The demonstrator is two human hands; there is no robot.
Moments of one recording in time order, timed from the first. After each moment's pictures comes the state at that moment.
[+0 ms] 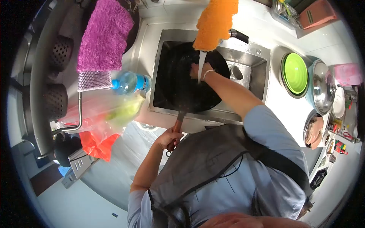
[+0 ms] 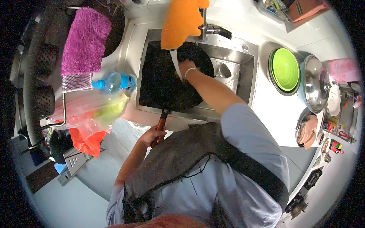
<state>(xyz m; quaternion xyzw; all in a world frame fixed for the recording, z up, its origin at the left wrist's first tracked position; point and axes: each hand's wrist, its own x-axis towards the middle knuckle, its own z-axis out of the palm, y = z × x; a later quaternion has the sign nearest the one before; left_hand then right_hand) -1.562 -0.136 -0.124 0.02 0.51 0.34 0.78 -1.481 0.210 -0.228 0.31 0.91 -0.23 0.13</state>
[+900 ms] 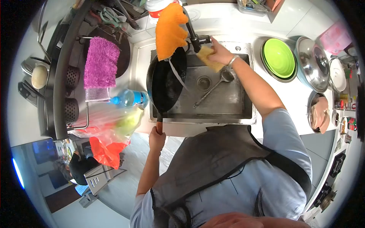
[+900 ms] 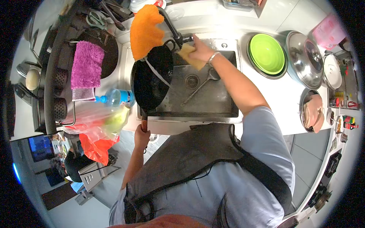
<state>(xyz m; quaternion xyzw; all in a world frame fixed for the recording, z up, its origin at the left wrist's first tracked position) -1.565 -0.132 -0.096 0.30 0.90 0.15 0.28 -1.324 0.295 -0.091 0.37 0.76 -0.50 -0.21</state>
